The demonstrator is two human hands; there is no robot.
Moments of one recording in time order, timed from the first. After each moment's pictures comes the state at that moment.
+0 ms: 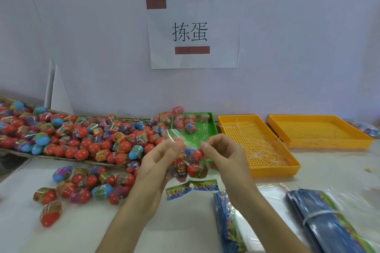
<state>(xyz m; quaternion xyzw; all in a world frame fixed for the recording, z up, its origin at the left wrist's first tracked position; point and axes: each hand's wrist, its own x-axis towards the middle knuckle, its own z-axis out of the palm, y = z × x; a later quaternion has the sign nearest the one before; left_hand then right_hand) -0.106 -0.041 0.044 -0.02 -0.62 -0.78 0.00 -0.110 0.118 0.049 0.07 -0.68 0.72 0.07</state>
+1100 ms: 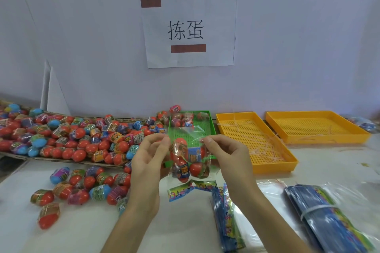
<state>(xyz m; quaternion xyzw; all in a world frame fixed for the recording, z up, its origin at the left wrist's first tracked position) -0.102 -0.039 0.036 -0.01 -0.60 -0.78 0.15 -0.109 0.121 0.050 0.04 -0.67 0.73 0.11</state>
